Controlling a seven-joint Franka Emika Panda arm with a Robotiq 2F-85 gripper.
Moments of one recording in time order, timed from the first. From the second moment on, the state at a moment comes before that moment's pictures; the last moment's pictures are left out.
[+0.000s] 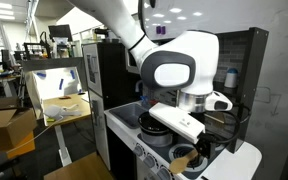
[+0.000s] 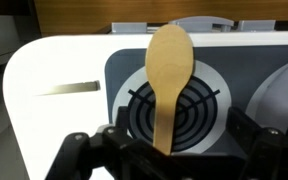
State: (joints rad) arm -0.50 0.60 -0.12 -1.86 0.20 2.47 -0.56
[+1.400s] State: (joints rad) arm -0.50 0.63 -0.11 -1.80 0.20 2.47 -0.55
